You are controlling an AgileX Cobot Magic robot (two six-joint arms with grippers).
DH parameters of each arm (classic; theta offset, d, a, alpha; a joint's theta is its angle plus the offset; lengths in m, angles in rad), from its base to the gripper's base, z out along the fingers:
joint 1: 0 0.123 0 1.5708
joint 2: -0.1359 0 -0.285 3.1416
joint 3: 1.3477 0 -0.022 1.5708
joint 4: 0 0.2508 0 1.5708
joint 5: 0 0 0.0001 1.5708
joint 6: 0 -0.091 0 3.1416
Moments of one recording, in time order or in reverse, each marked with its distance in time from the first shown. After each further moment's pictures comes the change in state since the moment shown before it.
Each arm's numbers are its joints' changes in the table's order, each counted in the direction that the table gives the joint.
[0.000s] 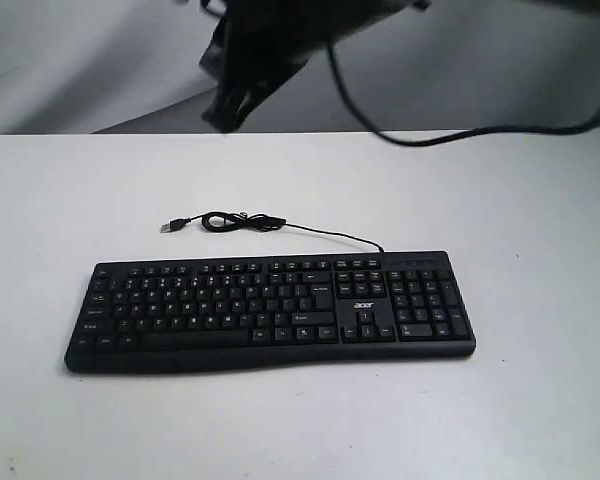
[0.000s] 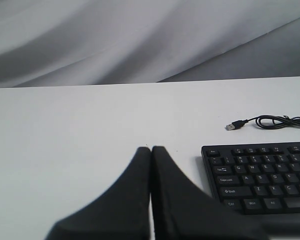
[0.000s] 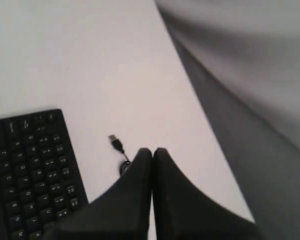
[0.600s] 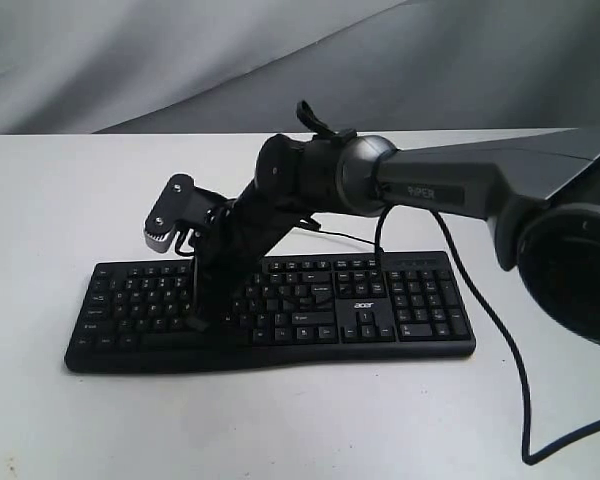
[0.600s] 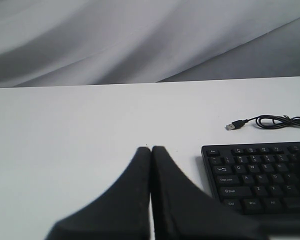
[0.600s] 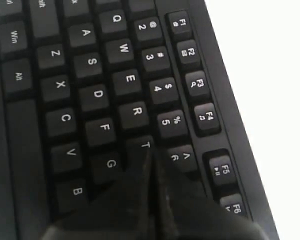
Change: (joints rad) left arm 0.000 0.000 0.000 0.000 0.000 0.000; right arm 0.037 -0.567 -0.078 0.275 -0.030 0.218
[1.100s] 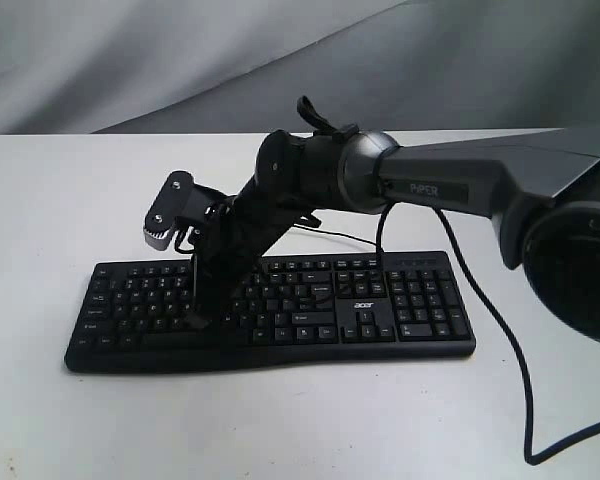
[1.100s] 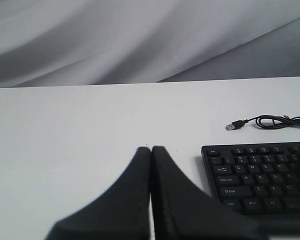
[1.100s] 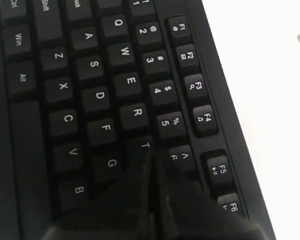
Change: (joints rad) left arm 0.000 0.000 0.000 0.000 0.000 0.000; right arm 0.000 0.009 0.002 -0.004 -0.004 0.000
